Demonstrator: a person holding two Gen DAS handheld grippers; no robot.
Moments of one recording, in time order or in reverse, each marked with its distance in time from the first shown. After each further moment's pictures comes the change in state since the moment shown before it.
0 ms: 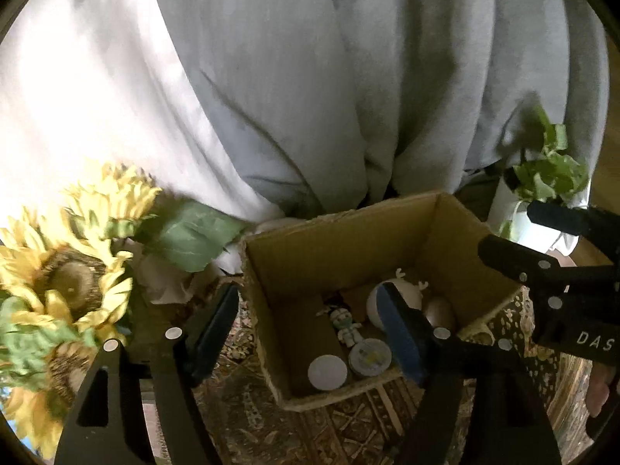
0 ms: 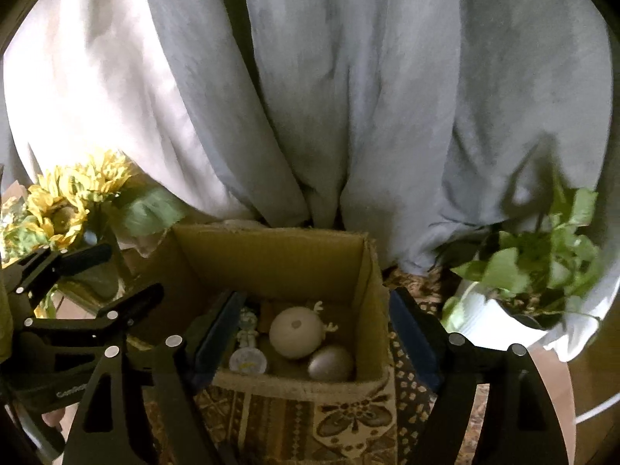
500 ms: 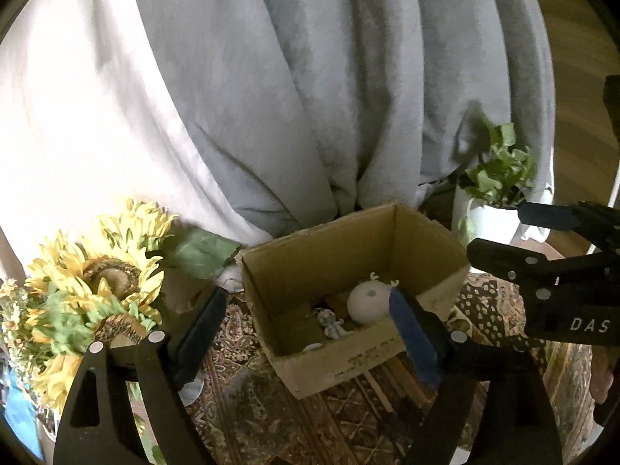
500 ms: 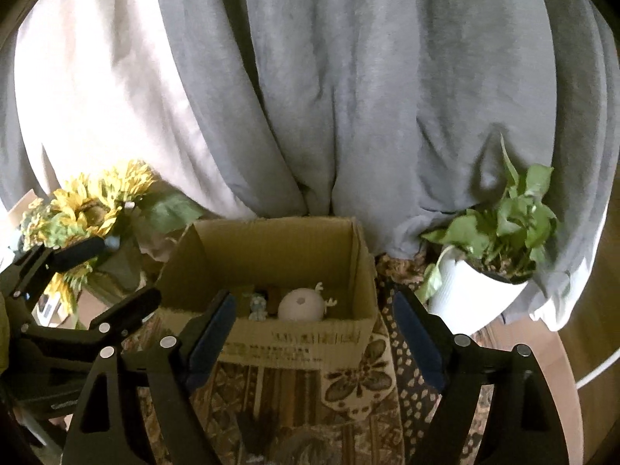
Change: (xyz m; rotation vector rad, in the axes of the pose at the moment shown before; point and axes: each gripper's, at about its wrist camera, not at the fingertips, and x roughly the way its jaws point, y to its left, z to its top) left arm -0.065 -0.017 -0.024 0.096 -0.134 -0.032; right arm -0.058 0.006 -0.034 0.055 -0.048 -0.019
